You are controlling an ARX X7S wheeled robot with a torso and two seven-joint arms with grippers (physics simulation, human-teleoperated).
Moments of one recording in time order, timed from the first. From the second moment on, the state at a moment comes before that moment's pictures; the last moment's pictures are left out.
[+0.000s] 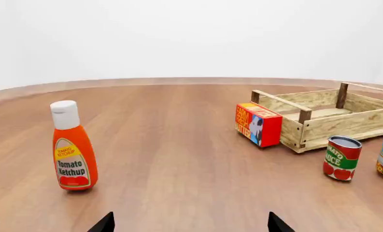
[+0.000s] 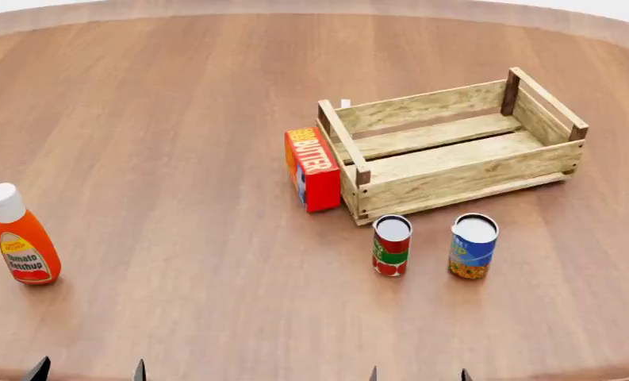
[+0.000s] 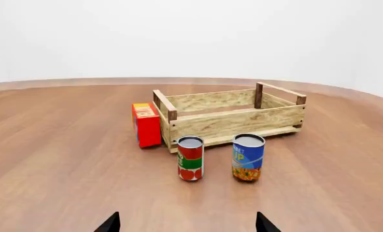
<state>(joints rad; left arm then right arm) 0.00 0.00 0.00 0.00 0.00 0.00 0.00 0.00 0.00 0.00 0.00 0.00 0.00 0.00</state>
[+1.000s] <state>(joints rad) -0.01 -0.06 0.07 0.00 -0.06 -0.05 -0.09 0.00 0.06 -0.10 0.01 0.03 -0.02 0.09</state>
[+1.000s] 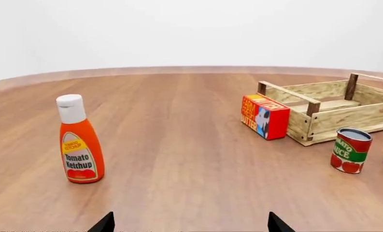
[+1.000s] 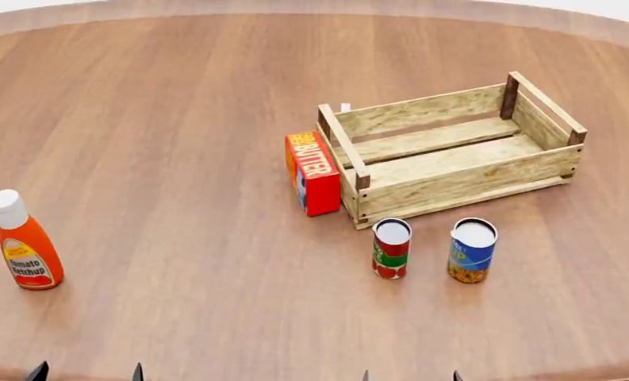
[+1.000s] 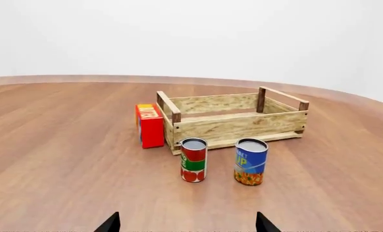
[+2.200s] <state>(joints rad) -0.02 -0.13 0.15 -0.01 -0.13 -0.04 -0.17 -0.01 0.14 -0.20 0.00 0.10 -0.04 0.15</state>
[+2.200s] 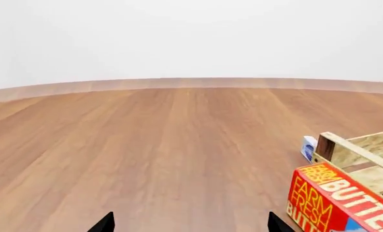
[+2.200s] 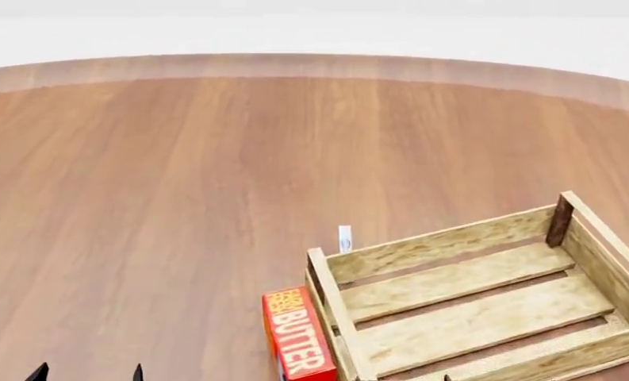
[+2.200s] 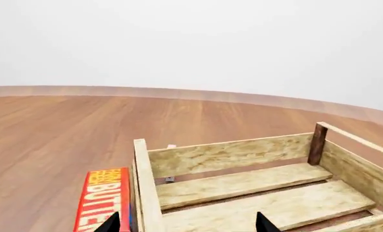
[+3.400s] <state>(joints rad) -0.02 -0.17 0.20 -0.01 -0.17 -0.04 -0.22 -0.21 0.21 -0.22 -0.29 0.10 -0.07 0.27</state>
